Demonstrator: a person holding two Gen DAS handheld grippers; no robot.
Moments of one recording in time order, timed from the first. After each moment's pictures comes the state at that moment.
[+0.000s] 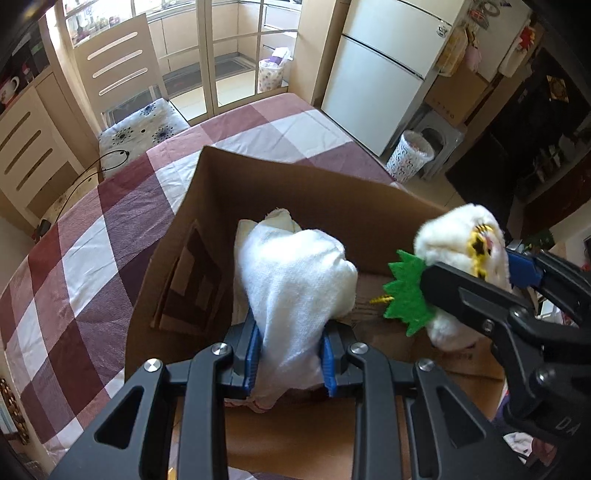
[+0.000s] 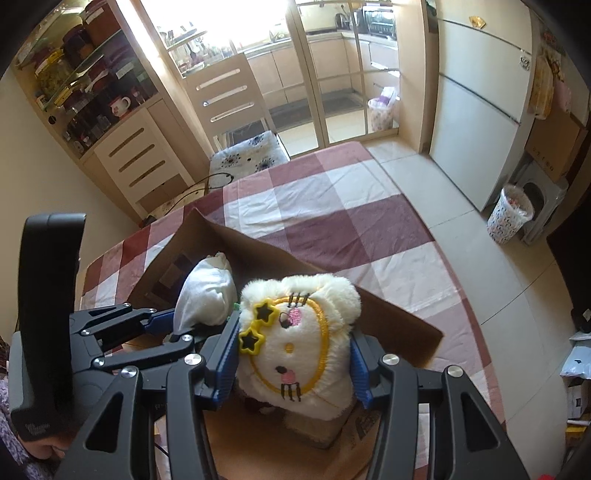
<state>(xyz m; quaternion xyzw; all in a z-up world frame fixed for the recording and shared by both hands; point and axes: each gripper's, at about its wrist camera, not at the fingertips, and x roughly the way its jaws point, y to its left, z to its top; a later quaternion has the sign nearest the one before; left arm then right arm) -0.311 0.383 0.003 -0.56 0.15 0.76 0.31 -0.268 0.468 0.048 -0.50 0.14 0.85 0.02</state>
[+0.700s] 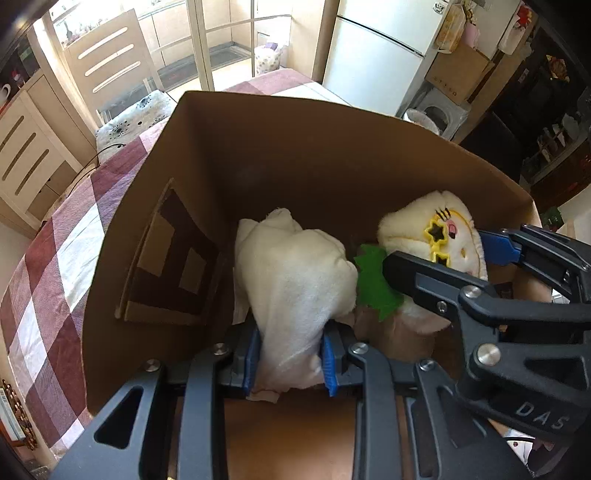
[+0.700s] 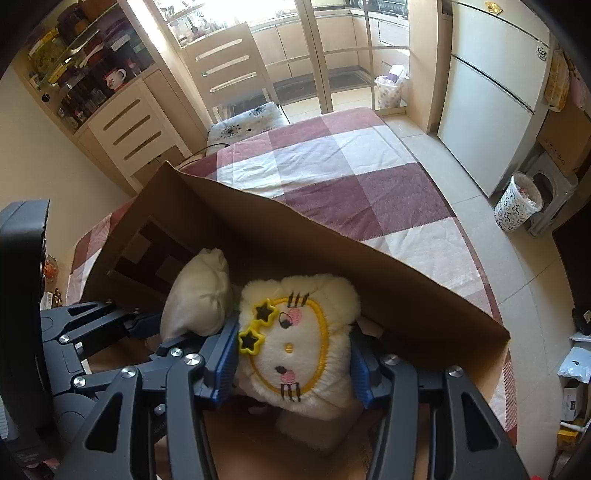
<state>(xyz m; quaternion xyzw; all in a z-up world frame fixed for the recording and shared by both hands) -0.306 0.383 -0.030 -0.57 0.18 0.74 0.30 -0.285 0.460 0.002 -0.54 0.13 0.83 0.01</state>
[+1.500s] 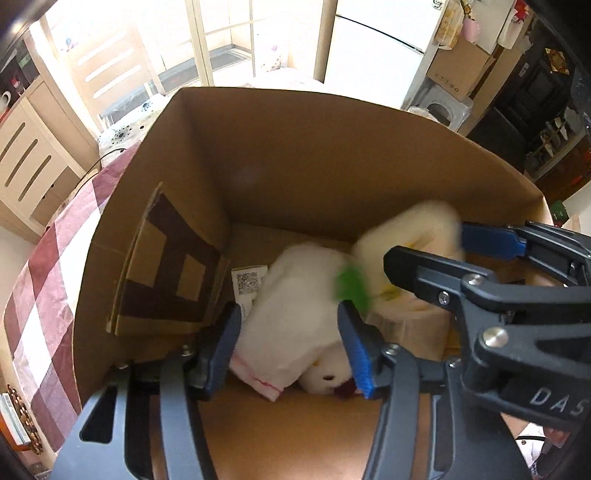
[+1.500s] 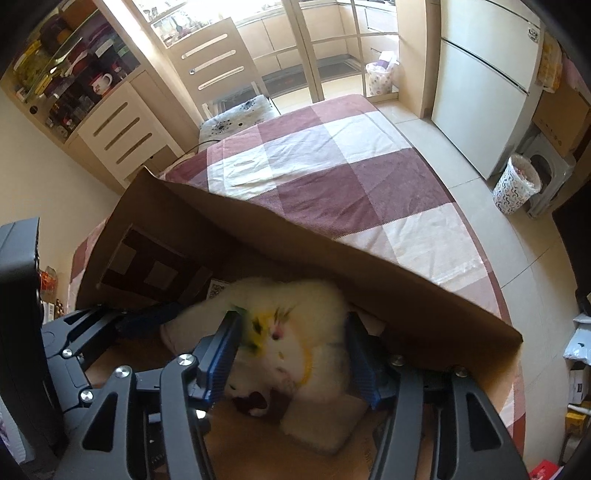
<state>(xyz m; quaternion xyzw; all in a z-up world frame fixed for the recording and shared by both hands) -0.298 0.388 -0.033 -0.56 0.19 0.75 0.30 -0.292 0.466 -0.004 -0.55 0.16 0.82 0.02</state>
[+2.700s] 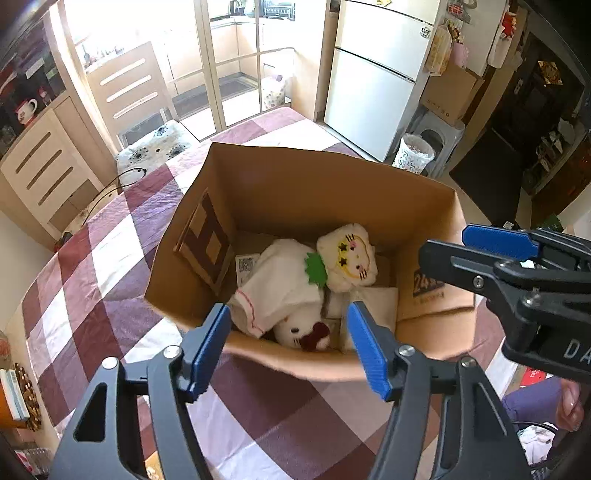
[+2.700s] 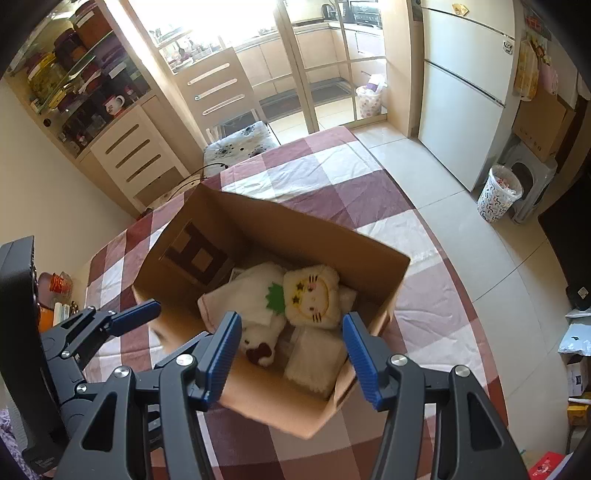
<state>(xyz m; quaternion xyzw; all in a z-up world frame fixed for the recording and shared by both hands) -0.240 0.356 0.042 -0.51 0.17 0.79 0.30 -0.218 0.466 0.069 -0.52 0.16 0.84 0.03</state>
